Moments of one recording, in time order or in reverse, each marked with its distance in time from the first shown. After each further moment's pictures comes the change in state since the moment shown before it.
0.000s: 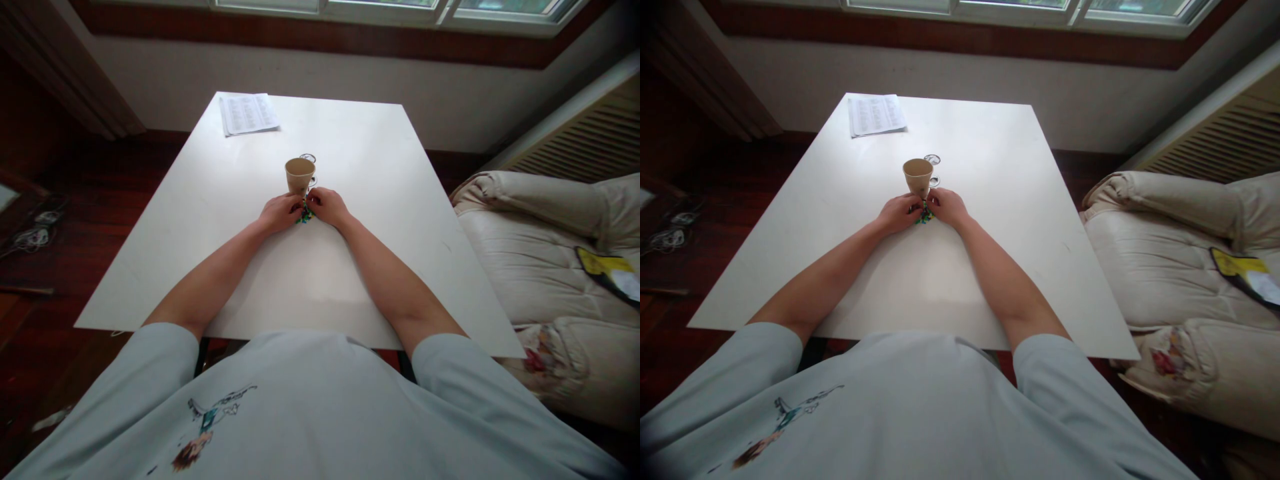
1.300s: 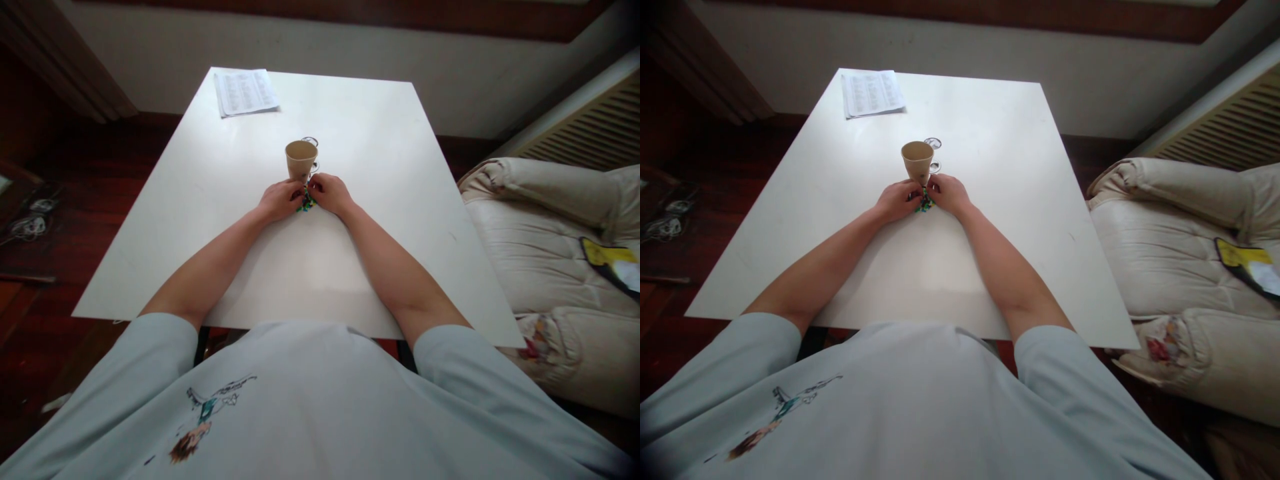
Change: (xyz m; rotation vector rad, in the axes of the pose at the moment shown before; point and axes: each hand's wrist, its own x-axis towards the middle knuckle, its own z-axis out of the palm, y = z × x) left_hand -0.001 0.002 0.000 -0.038 0.006 -0.018; right_hand -0.003 -0.013 -0.007 -0.003 -0.017 0.063
